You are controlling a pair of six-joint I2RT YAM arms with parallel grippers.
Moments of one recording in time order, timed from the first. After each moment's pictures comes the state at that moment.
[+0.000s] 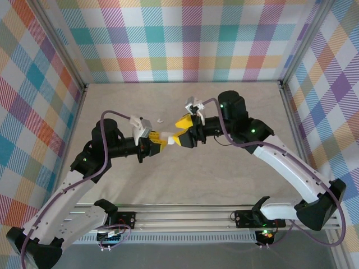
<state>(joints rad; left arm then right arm) -0.50 0.86 0.91 -0.34 0.72 0.03 0.72 1.27 1.33 -0.43 -0.77 0.07</state>
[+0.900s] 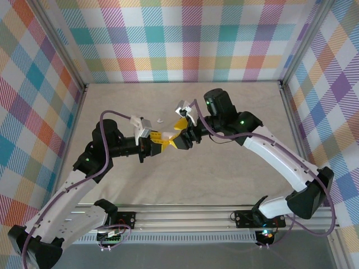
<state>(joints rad) -0.50 0.86 0.86 -0.23 0.78 -0.03 0.73 1.40 1.45 -0.65 -0.70 -0.07</state>
